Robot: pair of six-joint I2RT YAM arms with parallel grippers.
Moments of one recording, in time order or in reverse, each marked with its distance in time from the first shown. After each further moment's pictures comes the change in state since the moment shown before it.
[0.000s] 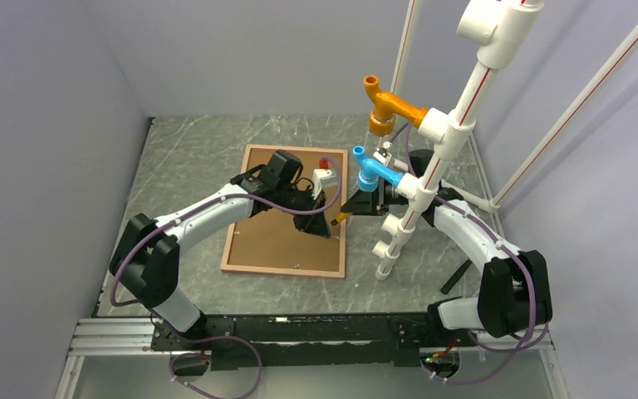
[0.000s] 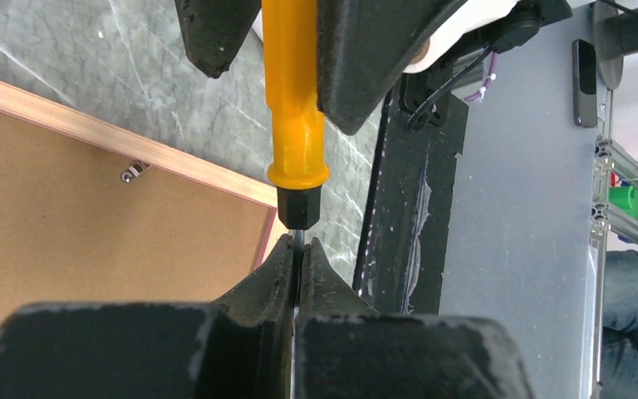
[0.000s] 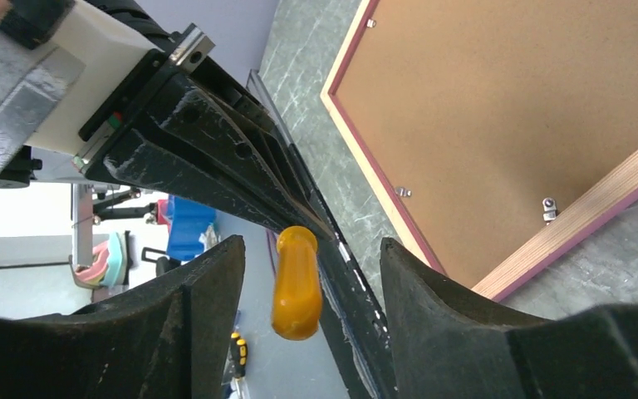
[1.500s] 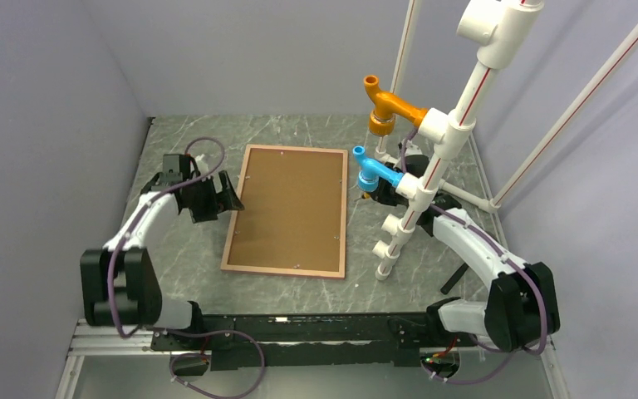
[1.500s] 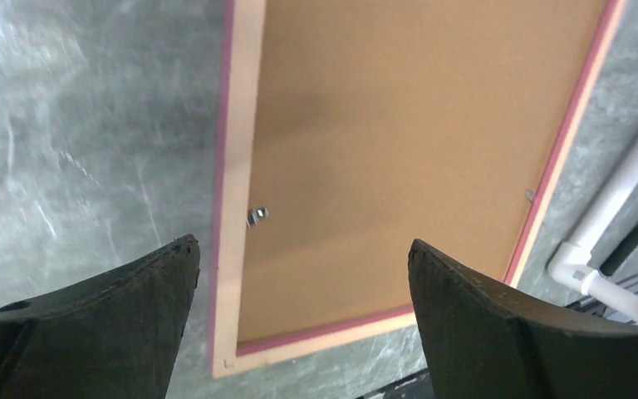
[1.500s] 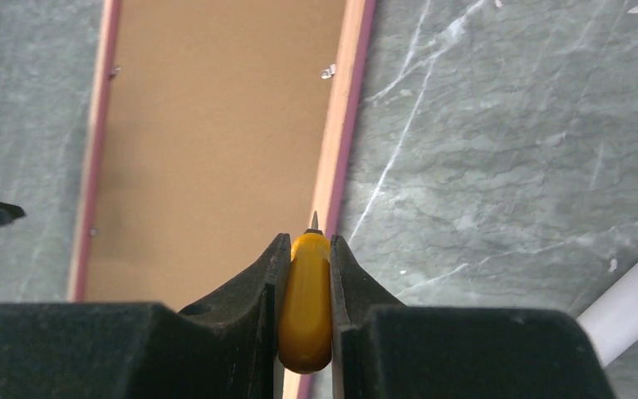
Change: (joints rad) left arm 0.710 -0.270 -0.306 -0.128 -0.426 -0.341; right arm 0.080 -0.094 -0.038 0.008 0.899 -0.040
